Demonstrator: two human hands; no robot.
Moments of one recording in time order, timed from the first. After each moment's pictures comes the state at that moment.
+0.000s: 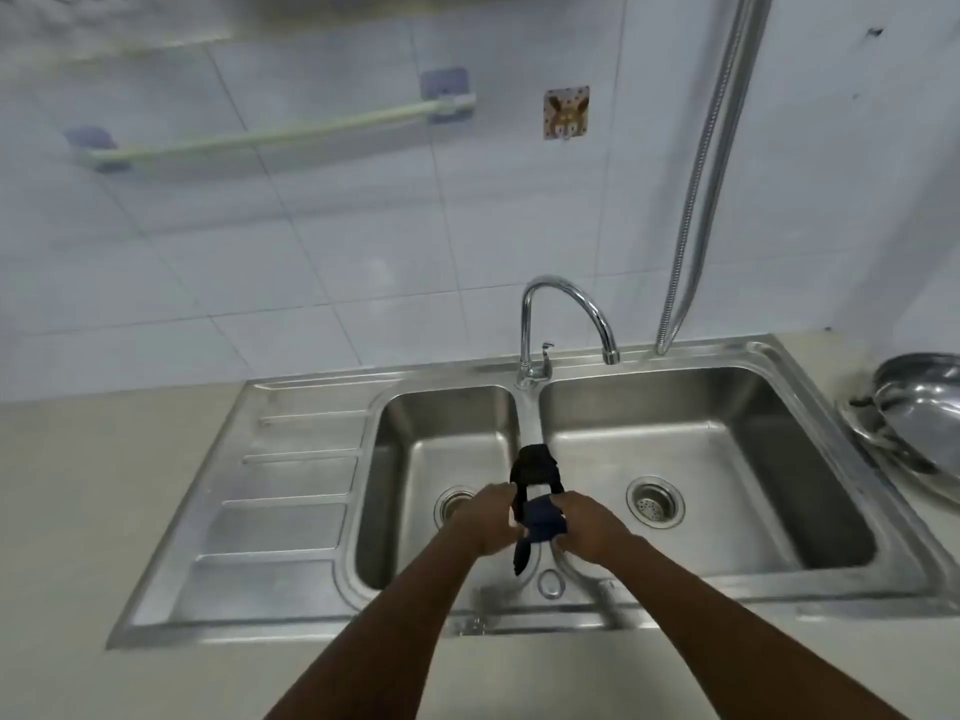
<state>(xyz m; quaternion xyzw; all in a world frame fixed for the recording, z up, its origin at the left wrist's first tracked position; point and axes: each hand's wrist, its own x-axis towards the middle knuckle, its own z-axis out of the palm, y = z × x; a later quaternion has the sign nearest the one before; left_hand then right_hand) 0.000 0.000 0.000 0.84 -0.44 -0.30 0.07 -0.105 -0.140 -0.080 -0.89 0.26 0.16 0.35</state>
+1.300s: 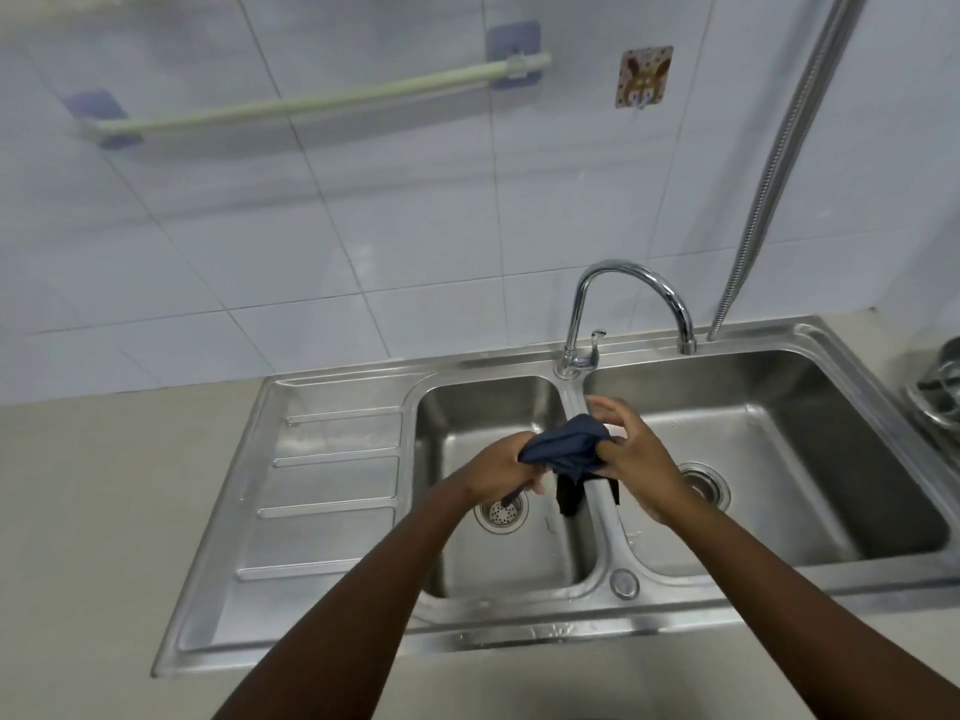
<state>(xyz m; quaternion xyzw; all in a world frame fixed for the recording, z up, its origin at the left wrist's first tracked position) 0.112 0.020 0.014 0.71 -0.43 -0.43 0.35 -0.048 -0.098 0.042 -0.64 0.32 -0.17 0.68</state>
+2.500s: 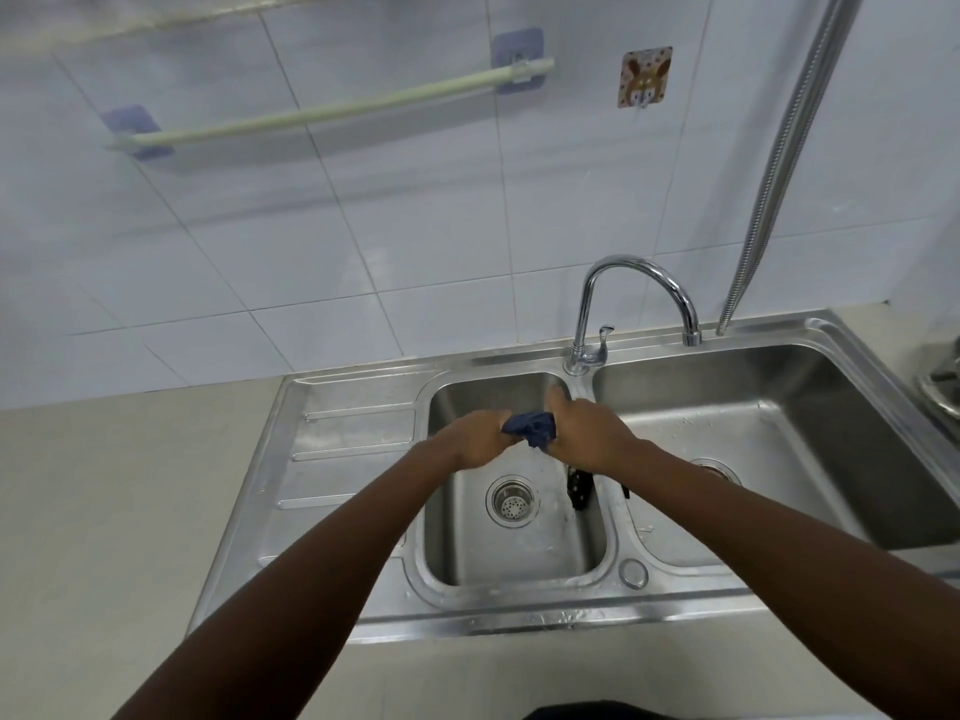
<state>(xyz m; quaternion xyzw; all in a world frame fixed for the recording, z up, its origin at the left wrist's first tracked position) 0.140 0.034 0.050 0.80 -0.50 -0.29 0.13 0.005 -0.090 0.047 -0.95 0.21 0.00 0.21</state>
